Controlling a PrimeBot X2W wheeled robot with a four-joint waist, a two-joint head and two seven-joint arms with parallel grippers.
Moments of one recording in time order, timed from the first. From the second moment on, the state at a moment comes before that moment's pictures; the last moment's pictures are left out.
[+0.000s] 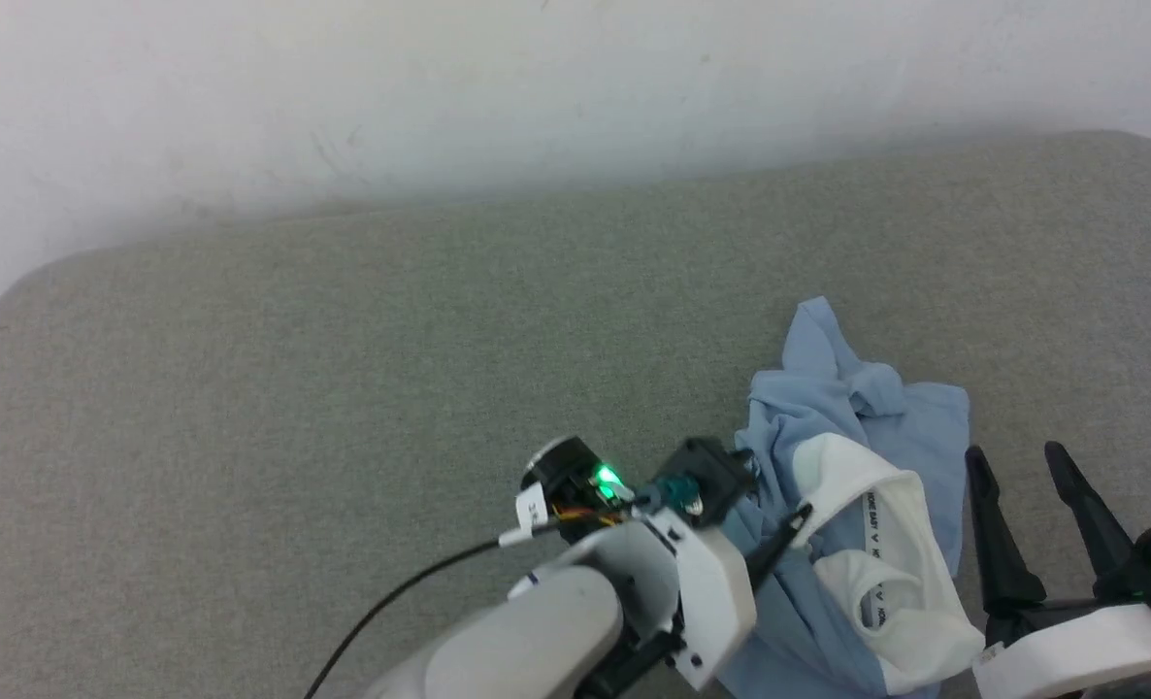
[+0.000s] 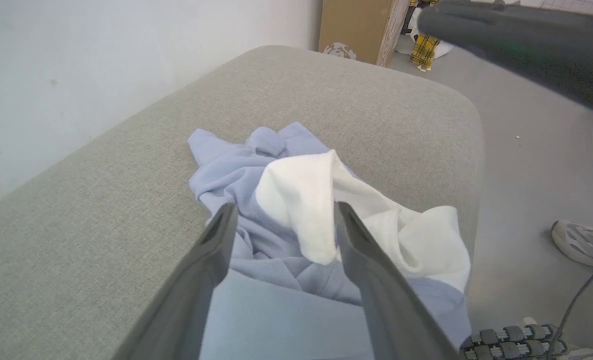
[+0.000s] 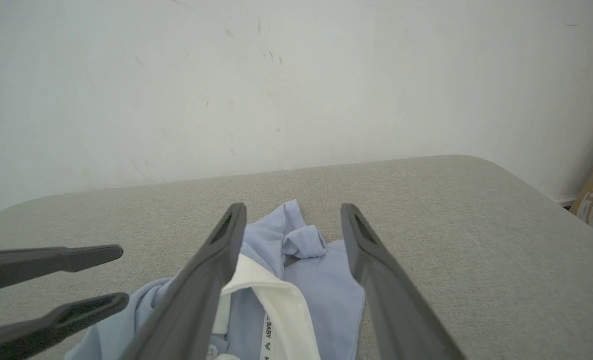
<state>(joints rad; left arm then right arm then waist) -0.55 0.13 -1.00 0.30 -0.49 0.01 0.12 0.17 -0.06 -0.08 -0.24 0.19 0.13 0.02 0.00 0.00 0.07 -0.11</state>
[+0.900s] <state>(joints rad) -0.72 0.15 -0.92 0.44 -0.54 0.04 0.12 0.16 -0.05 -0.10 -0.20 0.20 0.13 0.01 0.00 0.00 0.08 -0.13</state>
